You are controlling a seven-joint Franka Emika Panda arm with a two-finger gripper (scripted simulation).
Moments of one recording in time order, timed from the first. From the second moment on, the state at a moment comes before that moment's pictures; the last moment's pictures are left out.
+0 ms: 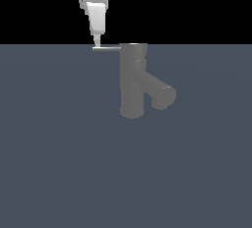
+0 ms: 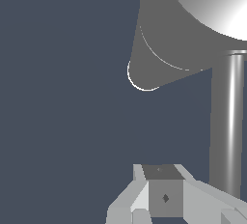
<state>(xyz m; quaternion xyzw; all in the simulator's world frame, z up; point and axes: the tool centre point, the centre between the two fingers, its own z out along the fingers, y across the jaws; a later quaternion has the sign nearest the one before) 0.091 0.101 0.275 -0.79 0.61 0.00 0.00</state>
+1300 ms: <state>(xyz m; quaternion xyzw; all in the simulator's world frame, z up) 0.057 0.092 0.270 -0.79 0.61 0.00 0.00</state>
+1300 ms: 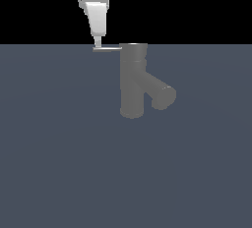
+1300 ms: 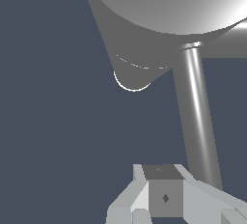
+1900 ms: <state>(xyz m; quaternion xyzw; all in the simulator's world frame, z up) 0.024 0.087 0.270 -0.79 0.61 0.00 0.00</state>
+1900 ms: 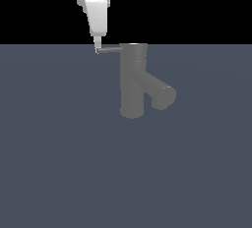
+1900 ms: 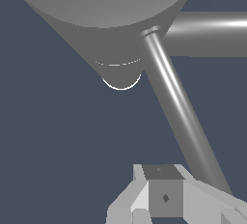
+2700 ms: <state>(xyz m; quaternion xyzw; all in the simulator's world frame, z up) -0.010 0.068 0.270 -0.80 0.60 0.00 0.00</state>
